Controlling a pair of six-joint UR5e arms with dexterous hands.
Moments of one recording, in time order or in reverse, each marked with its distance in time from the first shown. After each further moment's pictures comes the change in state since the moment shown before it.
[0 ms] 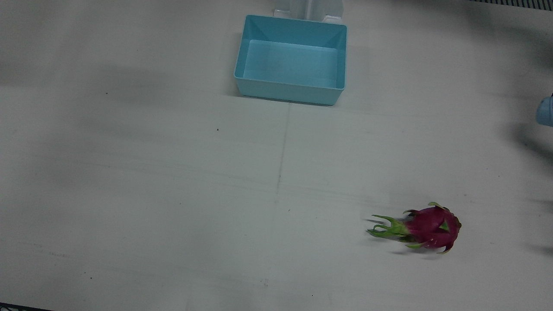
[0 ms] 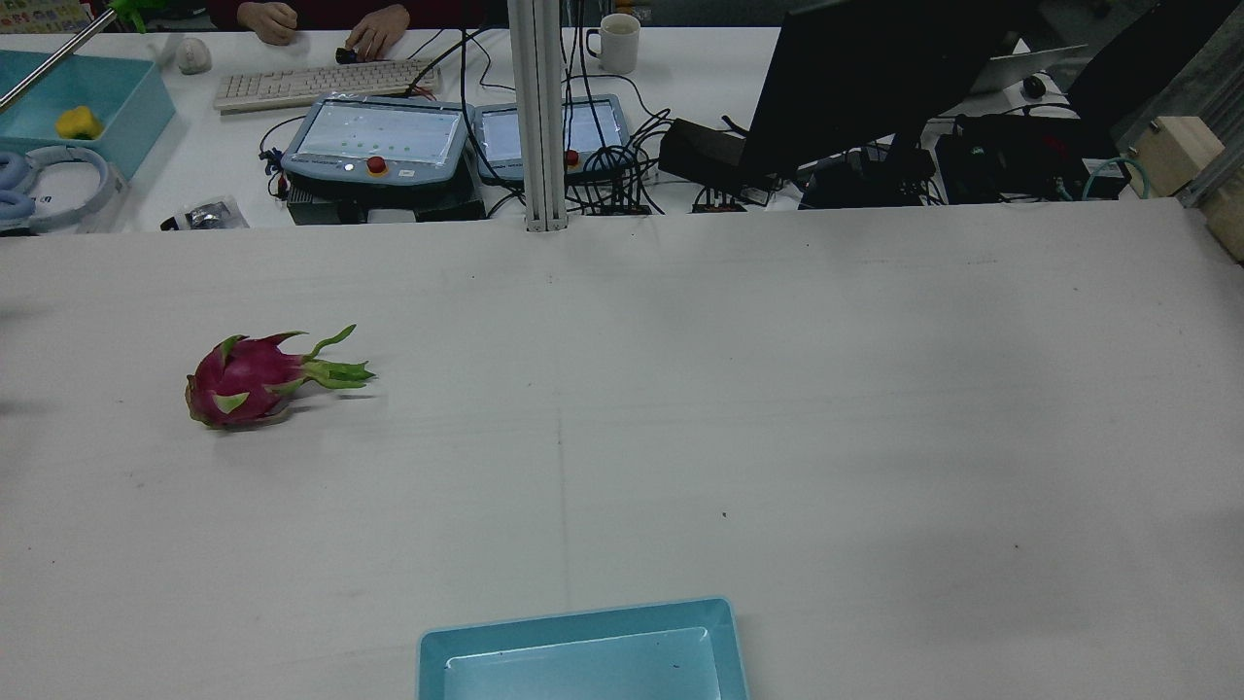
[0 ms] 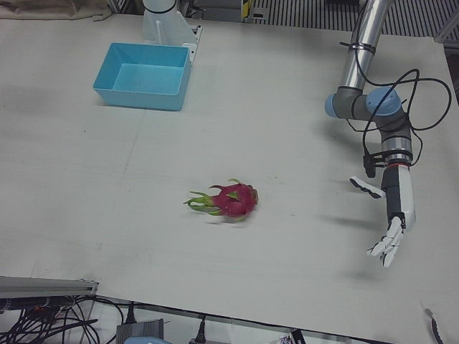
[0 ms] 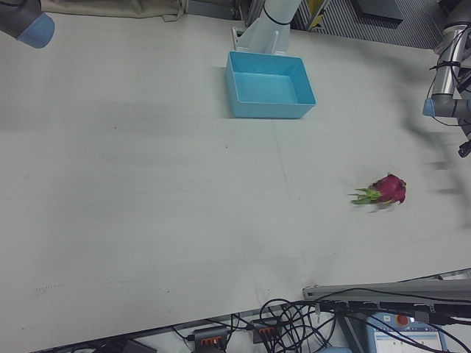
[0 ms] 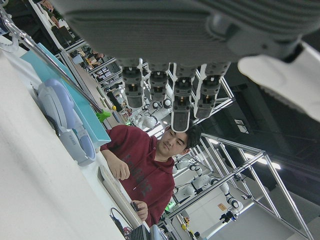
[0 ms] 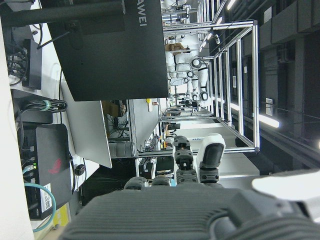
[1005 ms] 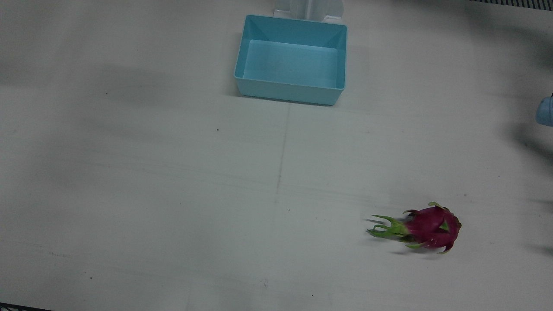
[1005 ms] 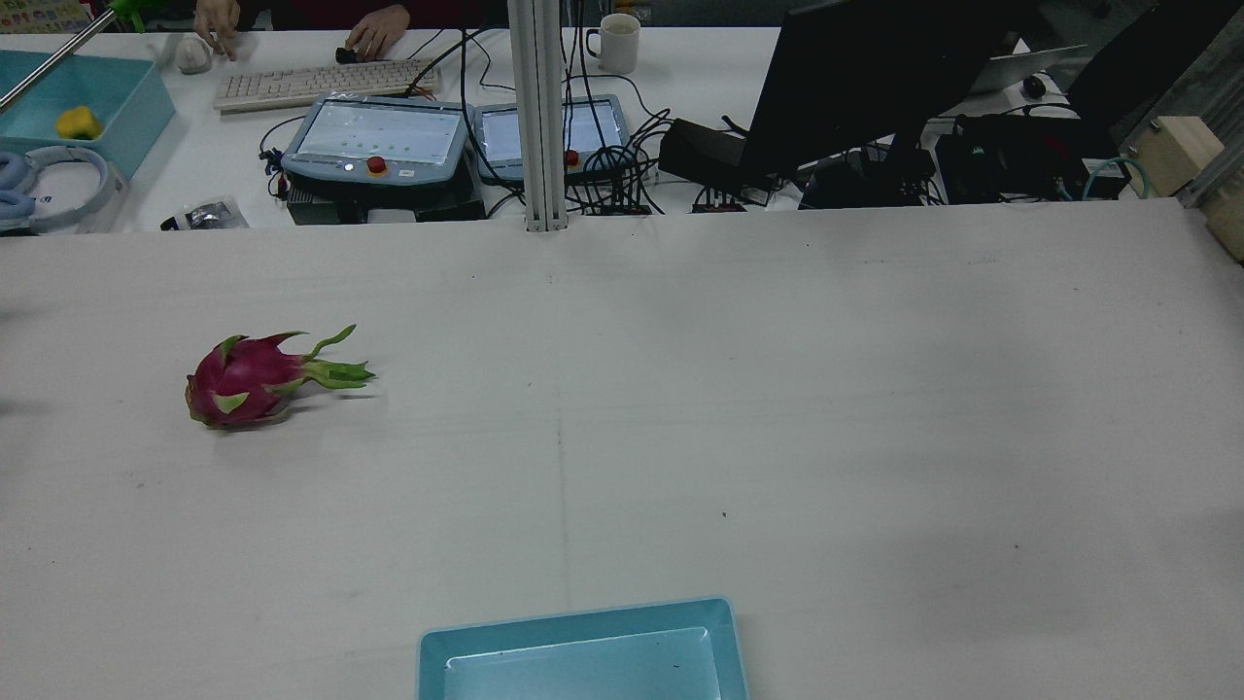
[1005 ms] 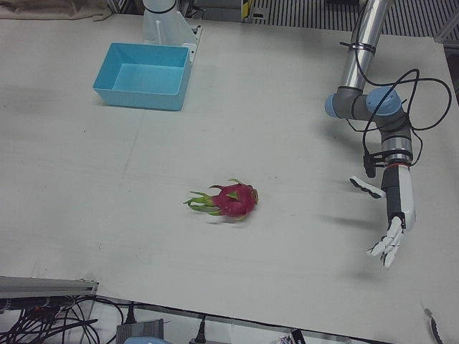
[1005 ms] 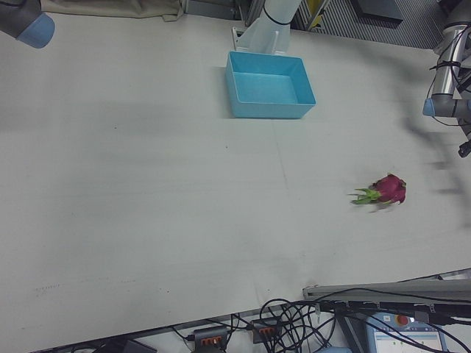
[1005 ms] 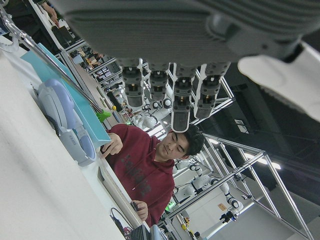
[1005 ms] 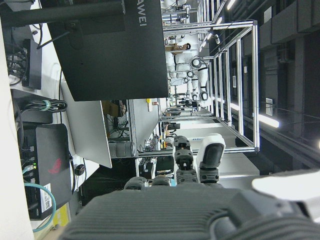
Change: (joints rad) left arm 0.000 0.000 0.000 -0.001 0.000 0.000; right arm 0.000 0.000 0.000 0.000 0.000 0.001
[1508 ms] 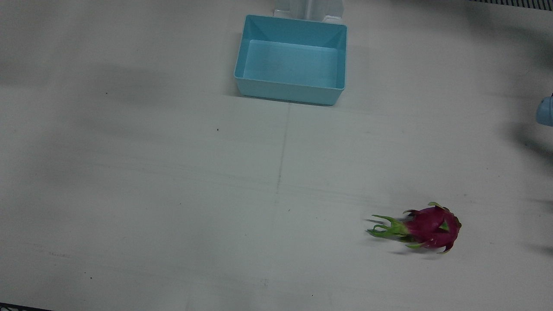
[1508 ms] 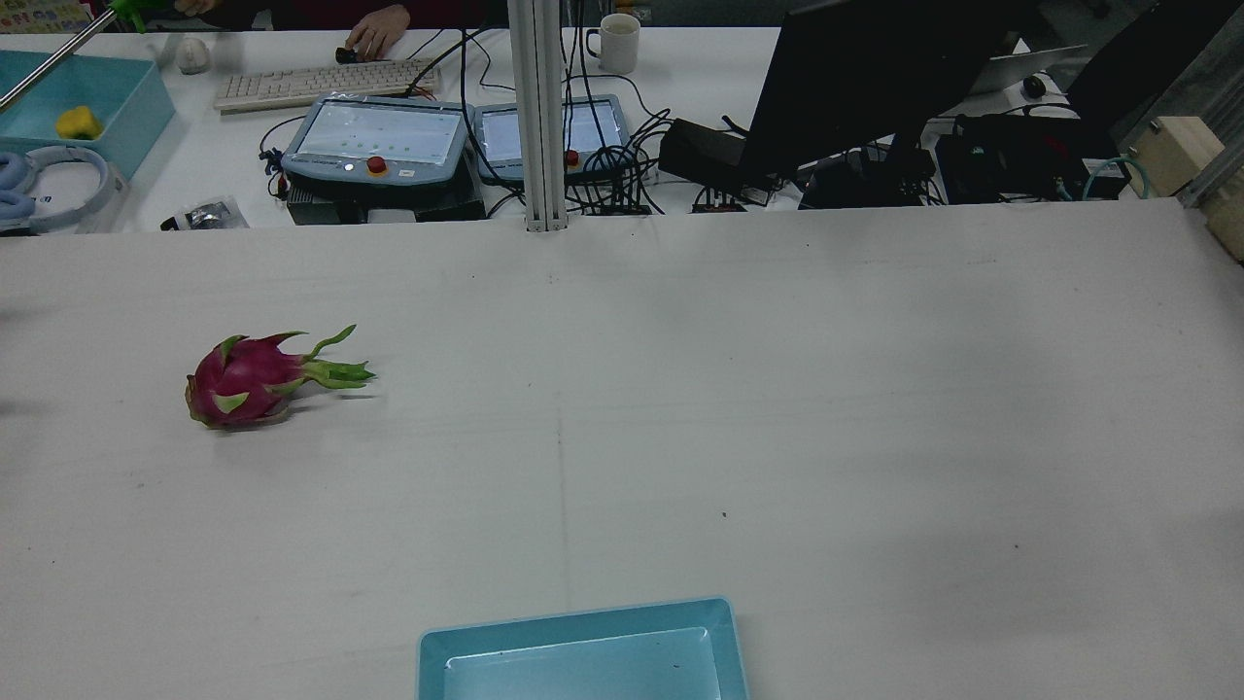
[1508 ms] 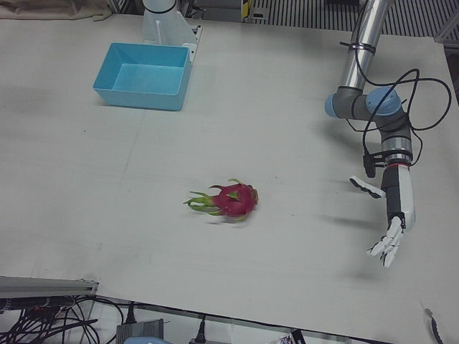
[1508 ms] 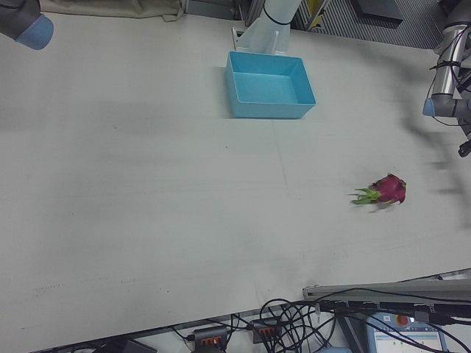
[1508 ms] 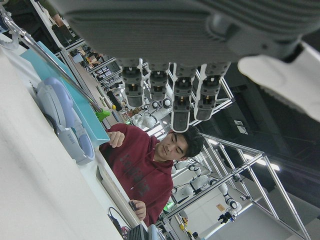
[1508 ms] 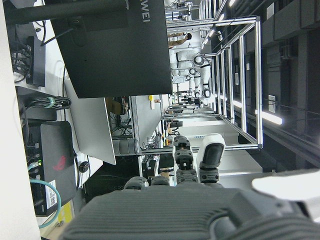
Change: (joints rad) left arm 0.000 0.002 -0.002 0.000 0.000 -0.023; right arm -0.002 0.000 -0.014 0.001 0.000 0.008
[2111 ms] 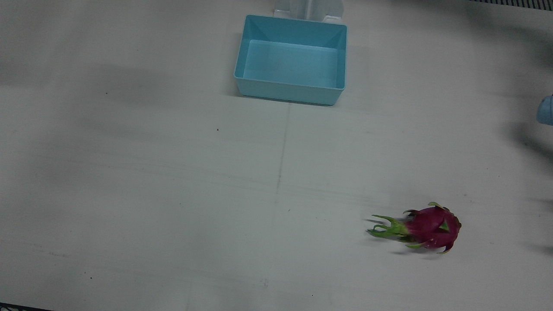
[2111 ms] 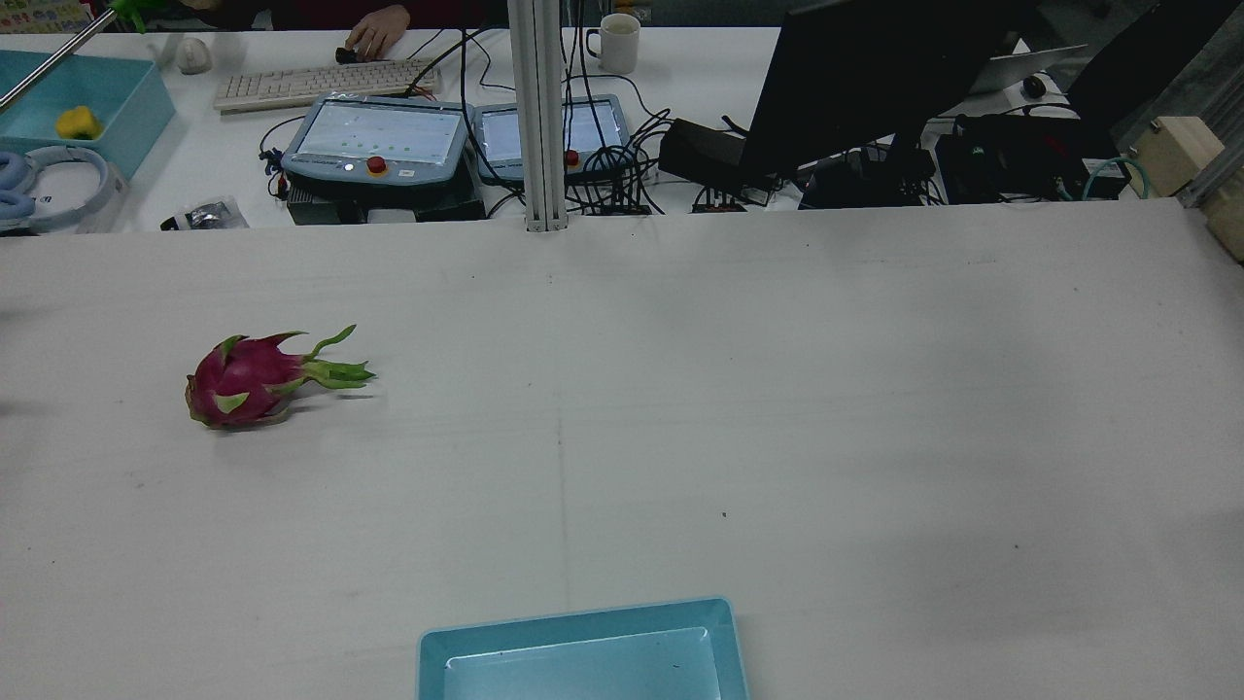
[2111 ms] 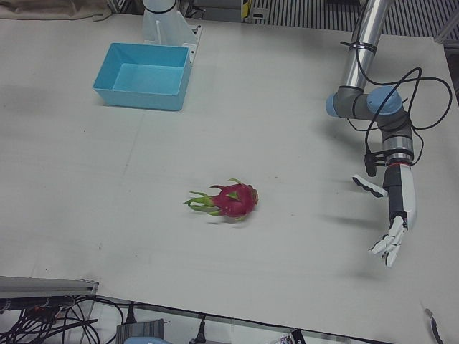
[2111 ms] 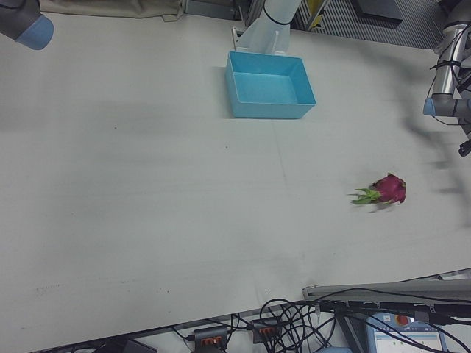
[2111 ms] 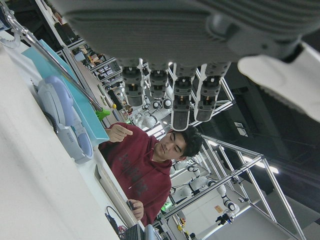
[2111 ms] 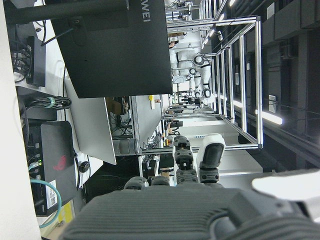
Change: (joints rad) left arm -0.002 0.006 -0.011 0.003 0.001 -0.013; right arm 0.000 0.000 -0.001 0.000 0.000 0.000
